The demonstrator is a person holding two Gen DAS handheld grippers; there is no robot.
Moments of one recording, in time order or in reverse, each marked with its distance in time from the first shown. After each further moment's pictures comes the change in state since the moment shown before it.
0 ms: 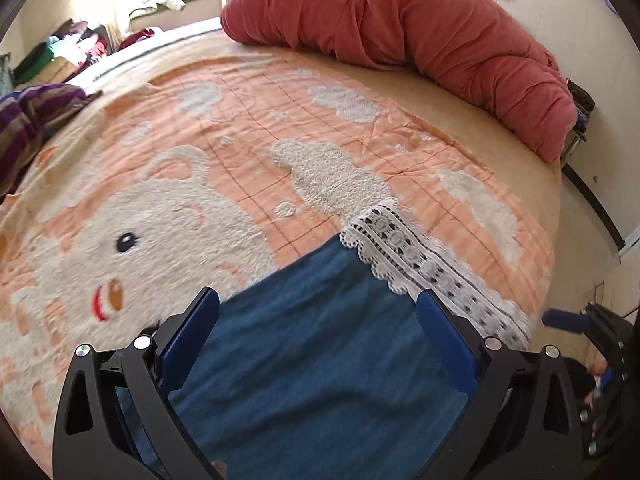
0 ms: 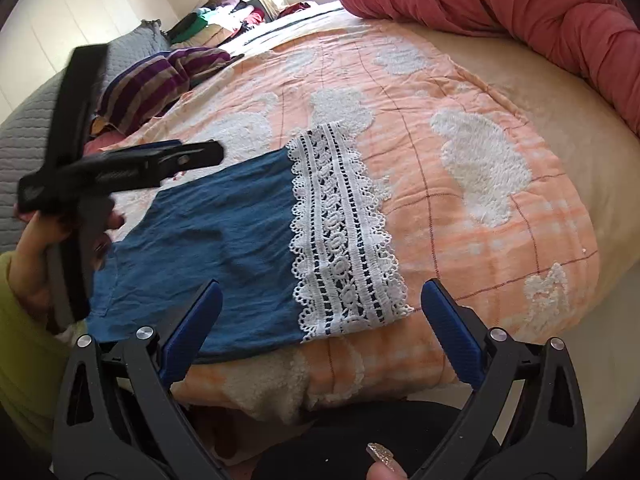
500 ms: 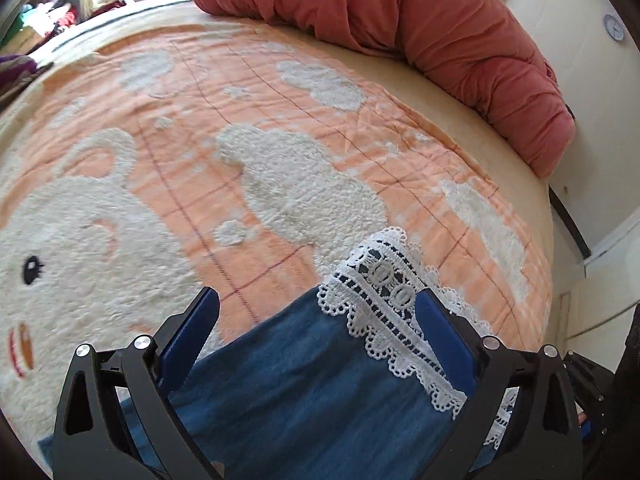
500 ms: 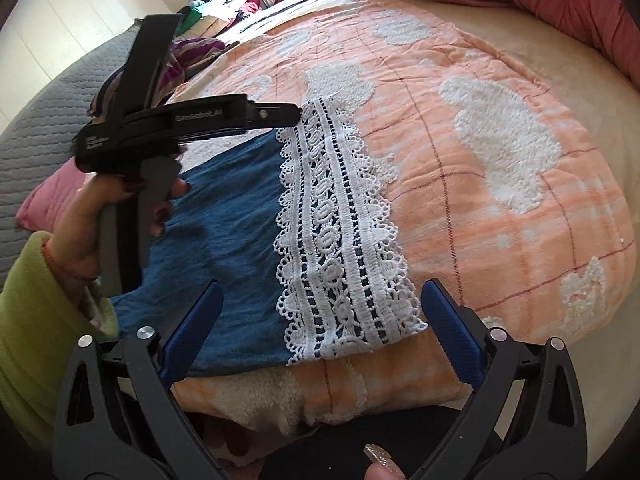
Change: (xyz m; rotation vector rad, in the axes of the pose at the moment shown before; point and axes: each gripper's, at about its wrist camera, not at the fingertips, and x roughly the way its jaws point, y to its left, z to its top) left arm 0.082 0.004 0.027 -0.034 0.045 -0.182; right arm 0.035 -0.015 0.001 0.050 0.060 0.052
